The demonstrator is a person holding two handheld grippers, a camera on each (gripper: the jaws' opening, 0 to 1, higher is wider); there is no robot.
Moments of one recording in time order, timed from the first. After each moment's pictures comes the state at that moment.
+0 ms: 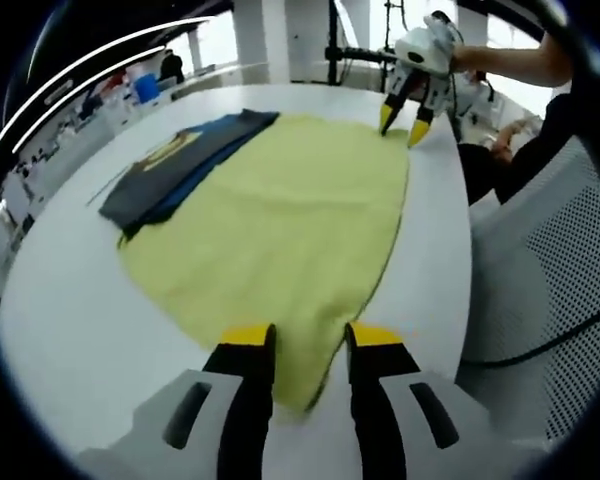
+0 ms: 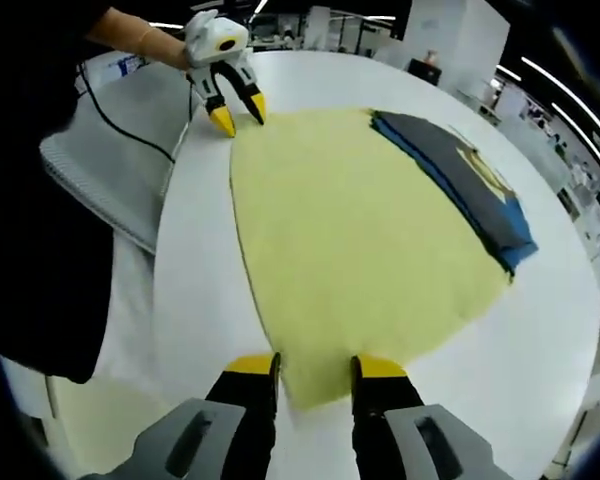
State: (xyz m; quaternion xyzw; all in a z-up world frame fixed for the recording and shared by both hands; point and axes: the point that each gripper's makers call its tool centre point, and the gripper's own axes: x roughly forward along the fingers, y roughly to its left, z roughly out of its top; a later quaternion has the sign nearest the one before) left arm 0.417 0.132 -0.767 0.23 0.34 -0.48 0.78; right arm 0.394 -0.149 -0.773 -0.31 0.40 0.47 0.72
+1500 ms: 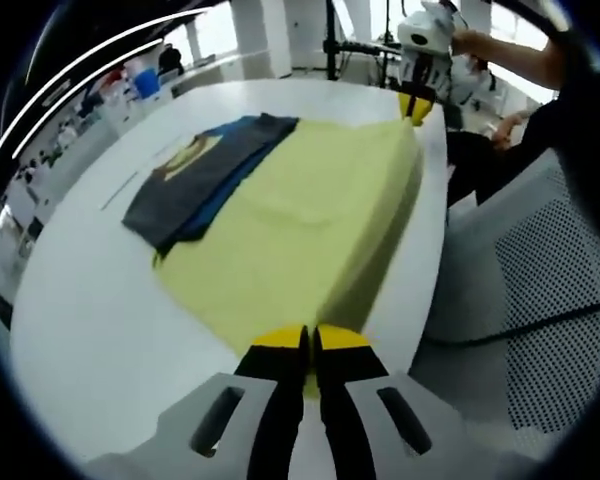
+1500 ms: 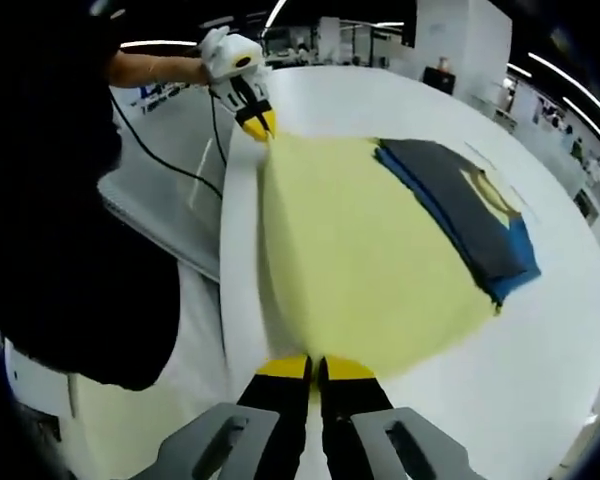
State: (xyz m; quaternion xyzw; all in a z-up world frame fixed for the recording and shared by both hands) left arm 0.389 0.149 -0.727 0.26 0.36 -0.47 0.76; right arm 0.353 -0.133 -0.721 -0.26 0.41 0.52 0.70
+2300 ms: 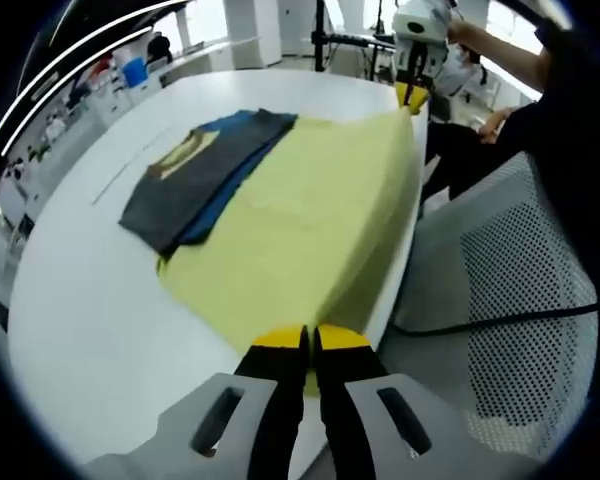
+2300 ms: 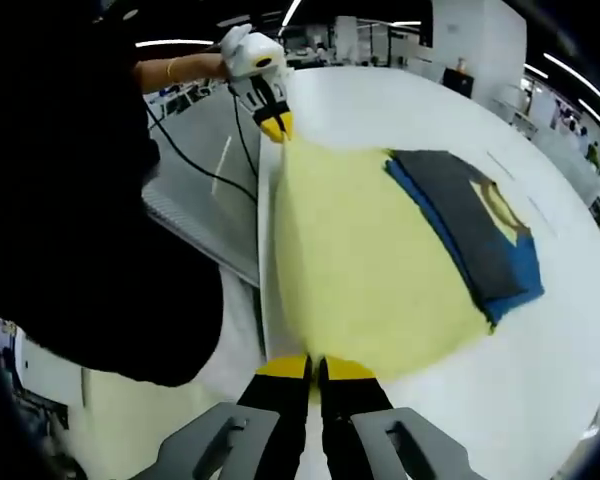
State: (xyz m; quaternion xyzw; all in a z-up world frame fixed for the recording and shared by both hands) left arm 0.368 0.152 -0.710 0.27 0.39 -0.49 0.73; right arm 0.331 -0.129 -0.697 -0.26 0.41 0.55 0.68
